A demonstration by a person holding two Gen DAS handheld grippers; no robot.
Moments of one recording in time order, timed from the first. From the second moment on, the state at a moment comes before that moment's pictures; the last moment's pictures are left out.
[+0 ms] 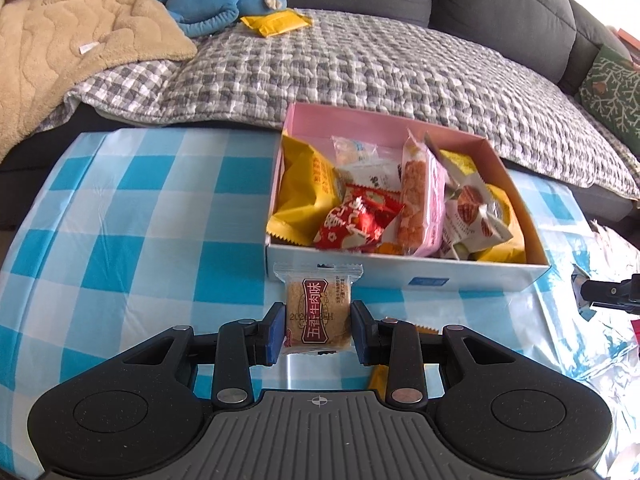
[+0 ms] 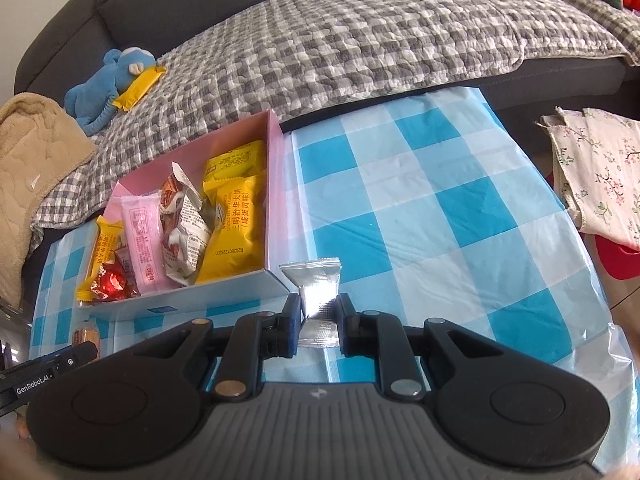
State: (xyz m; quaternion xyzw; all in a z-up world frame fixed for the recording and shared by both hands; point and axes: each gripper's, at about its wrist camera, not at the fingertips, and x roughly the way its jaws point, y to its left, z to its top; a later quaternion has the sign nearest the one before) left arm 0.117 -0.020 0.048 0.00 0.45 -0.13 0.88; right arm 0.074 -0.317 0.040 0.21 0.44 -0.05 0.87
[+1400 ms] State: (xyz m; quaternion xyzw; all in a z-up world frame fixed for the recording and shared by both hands) left arm 0.130 -0.060 0.027 0.03 0.48 -0.16 0.86; right arm 0.111 -0.290 0.043 0.25 0.38 0.00 0.89
